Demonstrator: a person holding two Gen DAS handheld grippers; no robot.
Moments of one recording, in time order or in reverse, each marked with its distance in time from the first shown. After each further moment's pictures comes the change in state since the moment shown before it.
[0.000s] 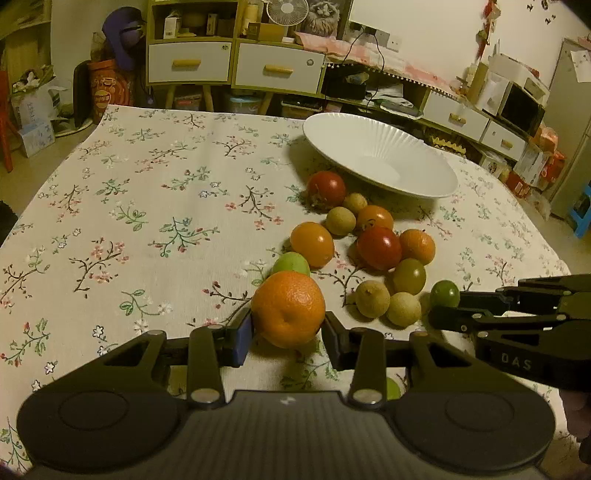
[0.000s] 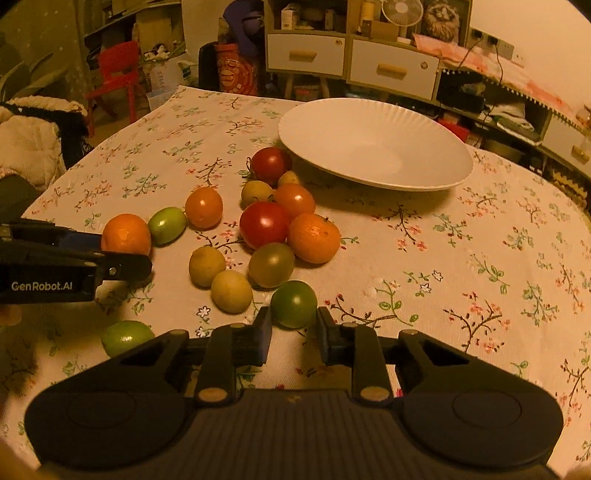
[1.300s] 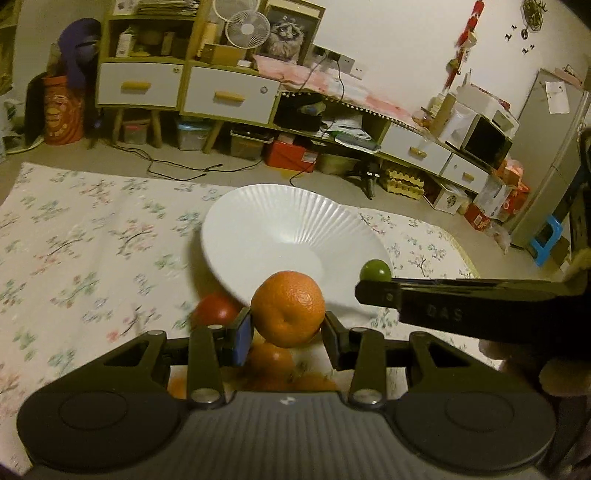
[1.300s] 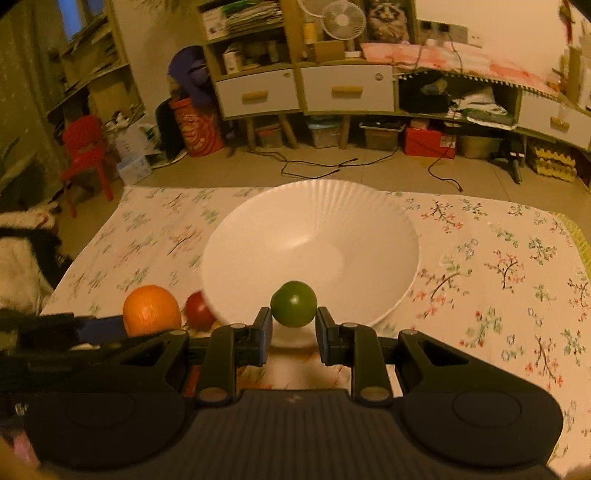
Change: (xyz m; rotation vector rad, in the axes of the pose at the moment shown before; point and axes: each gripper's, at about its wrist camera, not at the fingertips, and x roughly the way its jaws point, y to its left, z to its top) left arm 0.045 -0.060 0.100 -0.018 -0.056 -0.157; right arm 0.015 -0.076 0.094 0.212 -0.073 0.008
